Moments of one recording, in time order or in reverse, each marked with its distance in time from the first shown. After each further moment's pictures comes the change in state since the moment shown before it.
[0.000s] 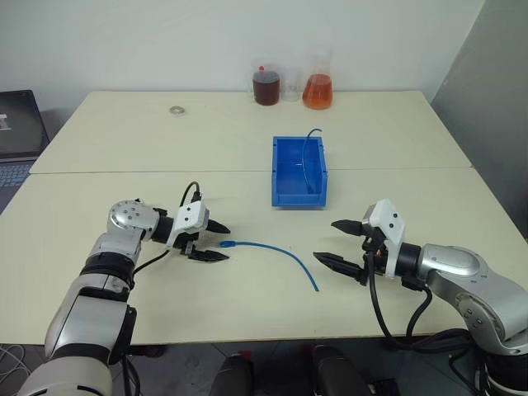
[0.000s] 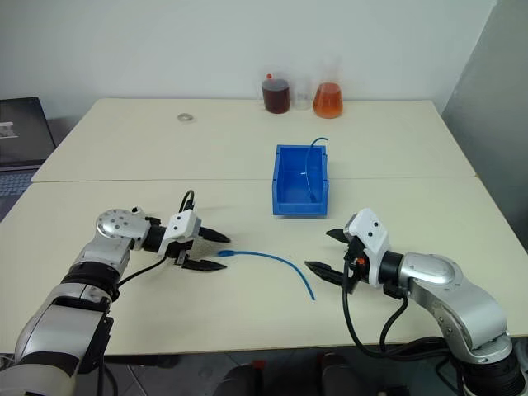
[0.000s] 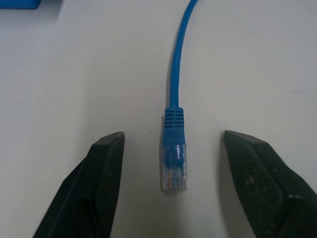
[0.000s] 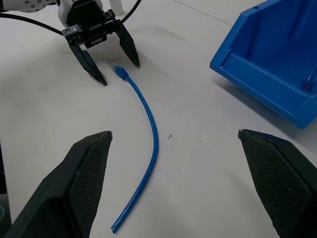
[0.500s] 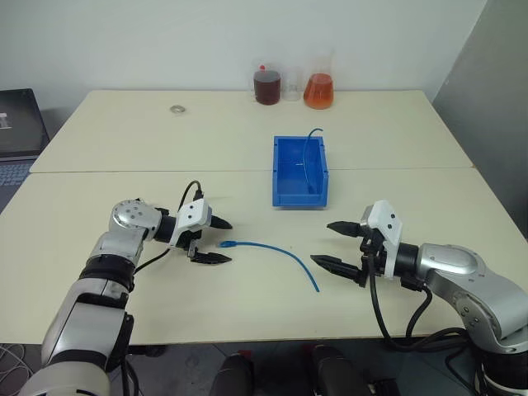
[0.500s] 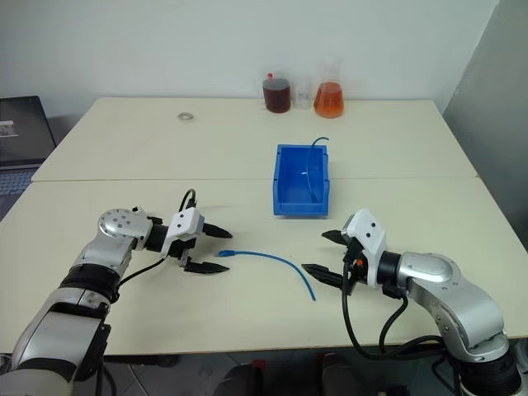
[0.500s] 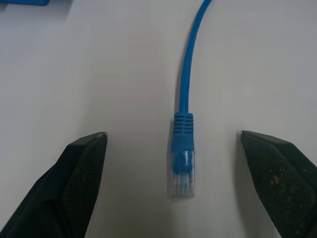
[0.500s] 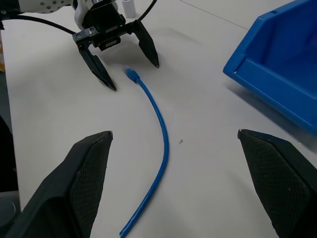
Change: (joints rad) left arm 0.008 0.001 -0.009 -0.068 -0.001 0.083 0.036; right arm -0.009 0.021 0.001 -0.003 -0.018 0.005 0.037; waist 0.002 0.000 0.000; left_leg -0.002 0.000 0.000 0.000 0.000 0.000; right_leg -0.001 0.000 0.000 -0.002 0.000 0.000
